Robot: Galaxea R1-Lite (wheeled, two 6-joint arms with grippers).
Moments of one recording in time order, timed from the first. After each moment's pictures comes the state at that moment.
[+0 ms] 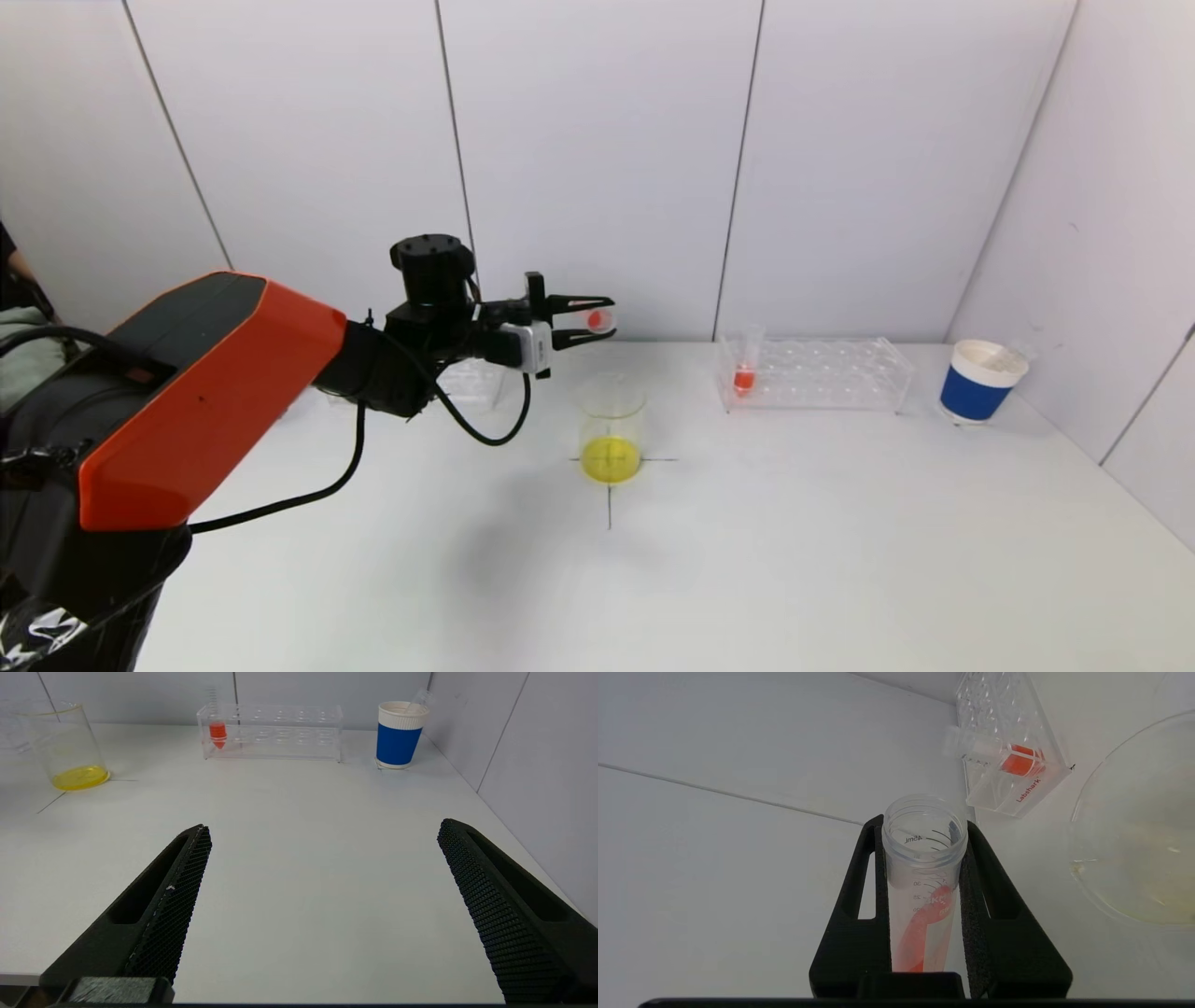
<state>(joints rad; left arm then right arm) -0.33 2.35 -1.51 -0.88 -1.03 1.26 0.00 0.00 0.00 -0.01 0.00 -0.01</state>
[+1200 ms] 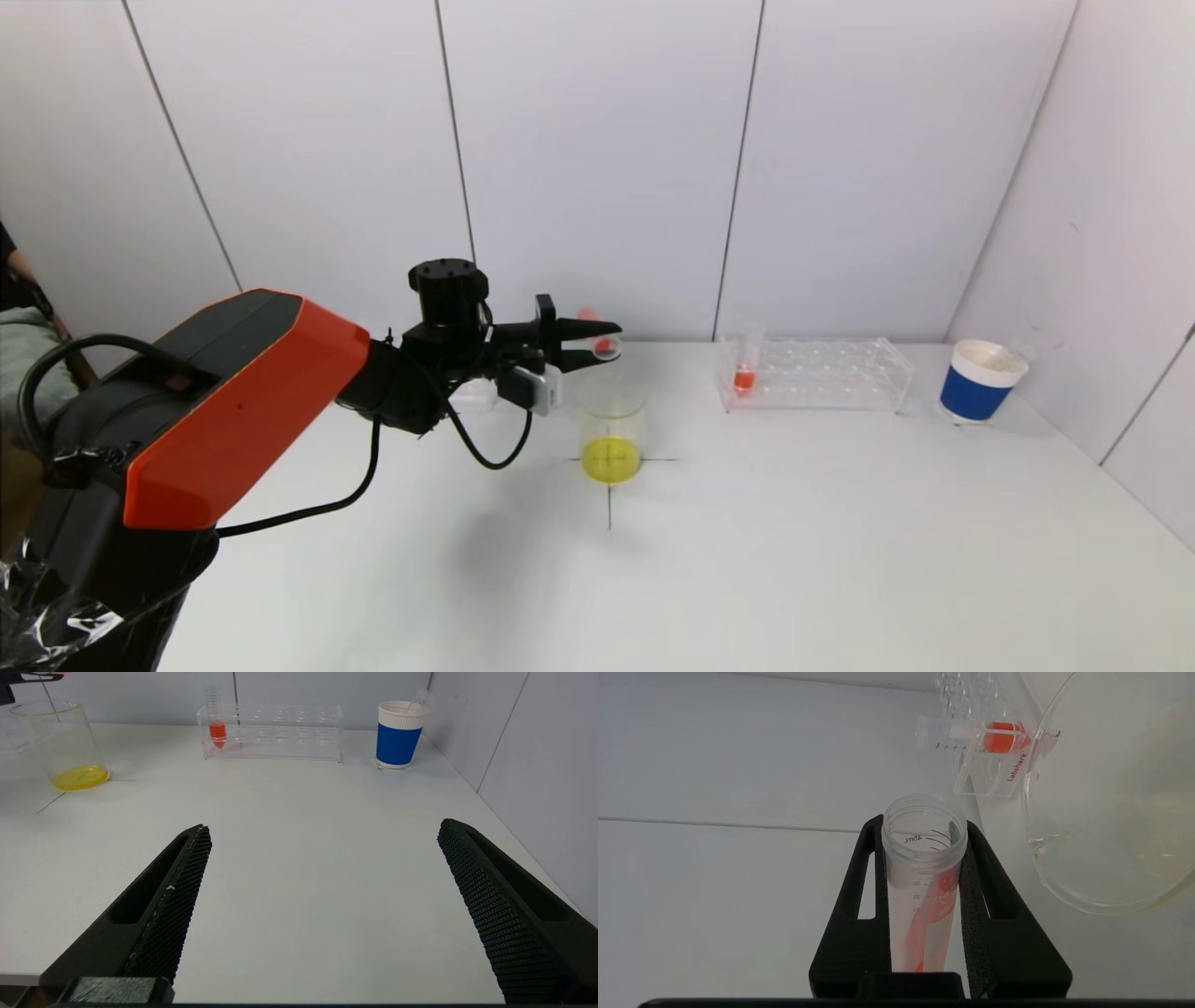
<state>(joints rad) -0.34 2.40 -1.50 -0.88 -1.03 1.50 0.00 0.00 0.00 -0.01 0.00 -0.01</state>
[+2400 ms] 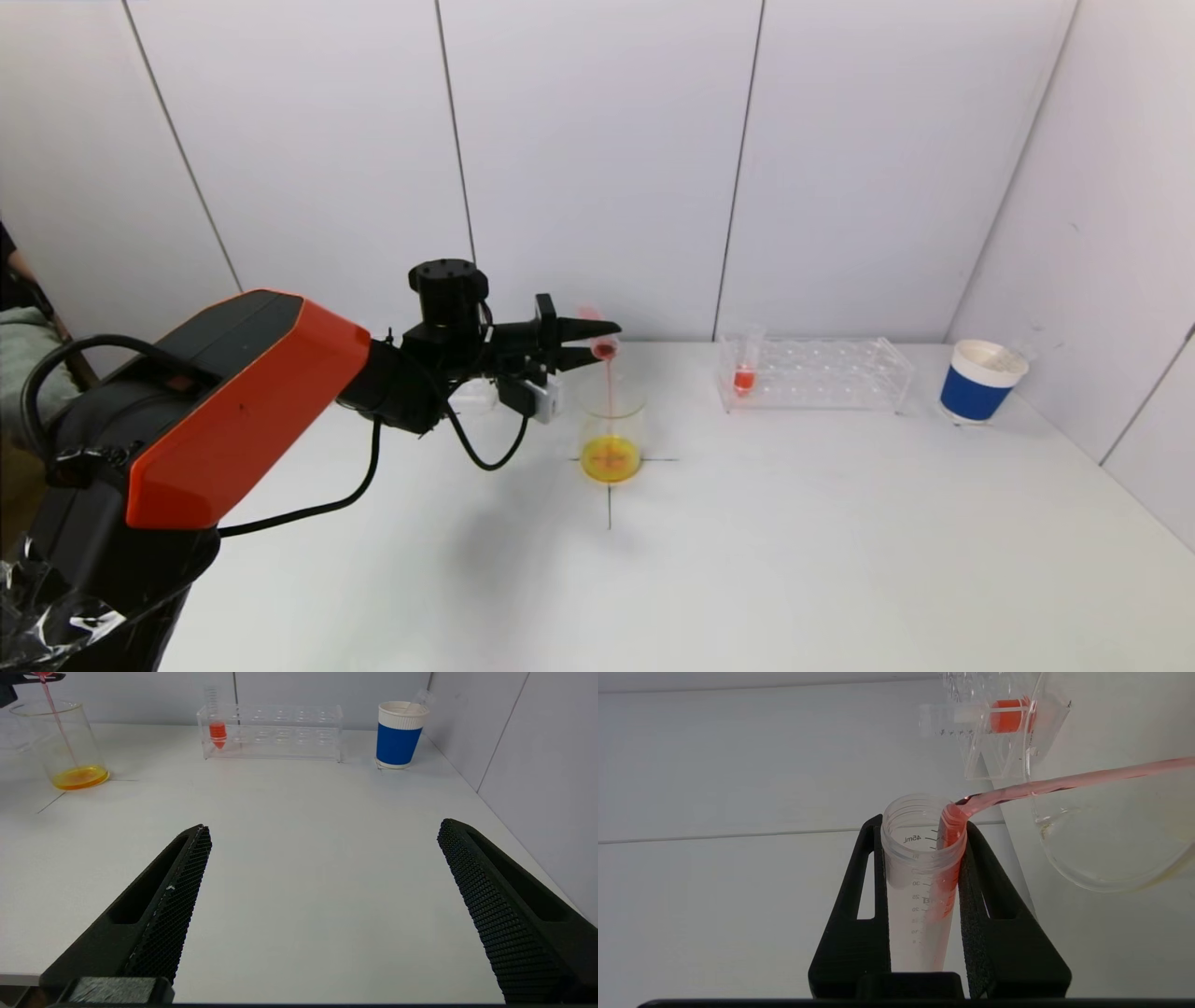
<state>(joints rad) -0.34 2.40 -1.51 -0.88 -1.01 1.63 0.00 0.00 0.00 -0.01 0.00 -0.01</state>
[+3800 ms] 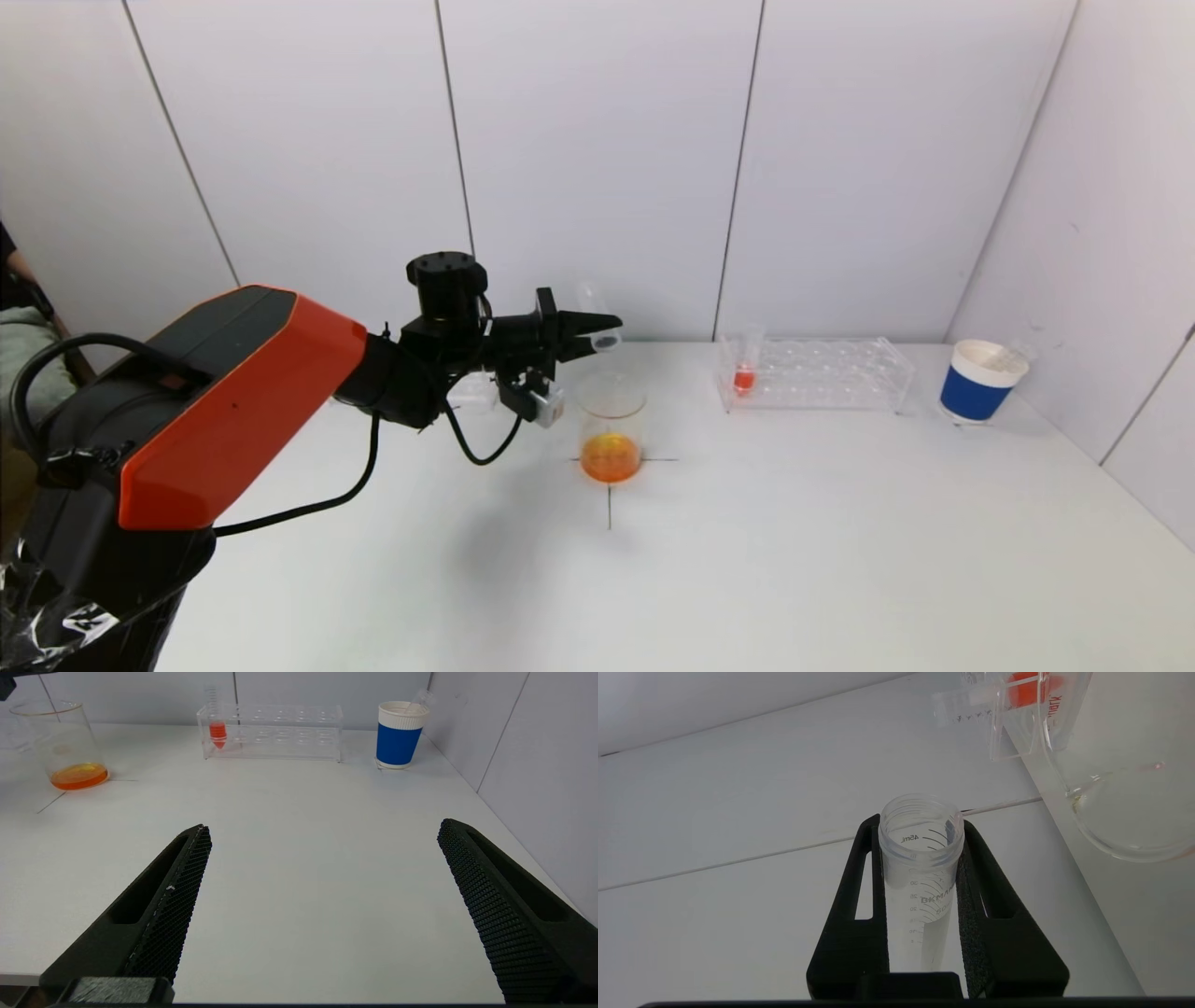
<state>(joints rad) -0.34 2.39 -1.52 -0.88 -1.00 1.81 0.00 0.00 0.00 -0.01 0.00 -0.01</state>
